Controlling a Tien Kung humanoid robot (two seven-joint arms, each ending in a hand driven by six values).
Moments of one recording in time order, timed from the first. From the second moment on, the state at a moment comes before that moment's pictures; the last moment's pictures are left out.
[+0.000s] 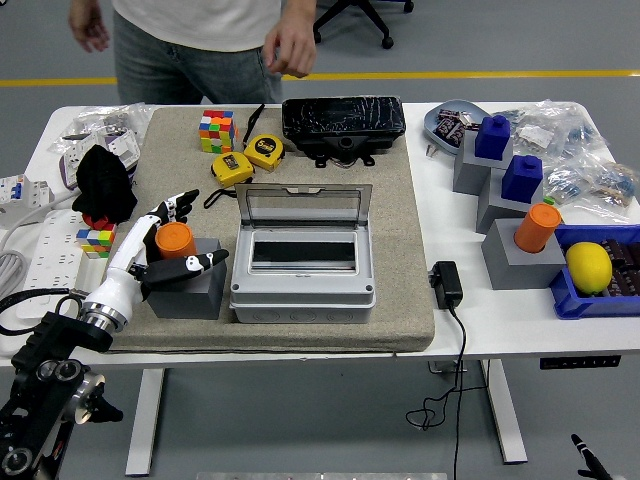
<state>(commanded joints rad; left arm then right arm) -0.02 0.04 -1.43 -1.38 1.41 -0.08 -0.09 0.14 -0.07 1.50 0.18 -1.45 -0.06 0.01</state>
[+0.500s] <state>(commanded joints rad) -0.03 0.04 -1.40 -1.38 1.44 0.03 -0.10 0.14 -0.07 1.50 0.18 -1.44 -0.06 0.01</state>
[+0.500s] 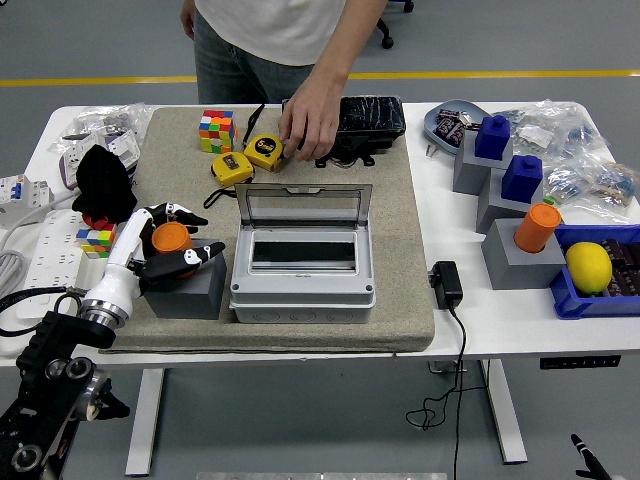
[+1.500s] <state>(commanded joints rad) -0.04 0.04 -1.35 -1.37 1.38 0.16 -0.14 0.14 -0.07 1.49 0.18 -1.44 -0.06 0.01</state>
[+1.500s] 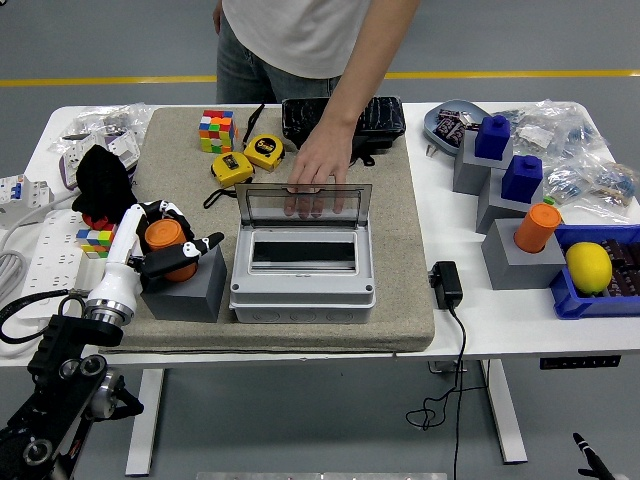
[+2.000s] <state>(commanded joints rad) -0.05 0.04 -1.34 -1.36 1.32 0.23 -0.18 0.14 -0.08 1.50 0.18 -1.44 -0.06 0.01</state>
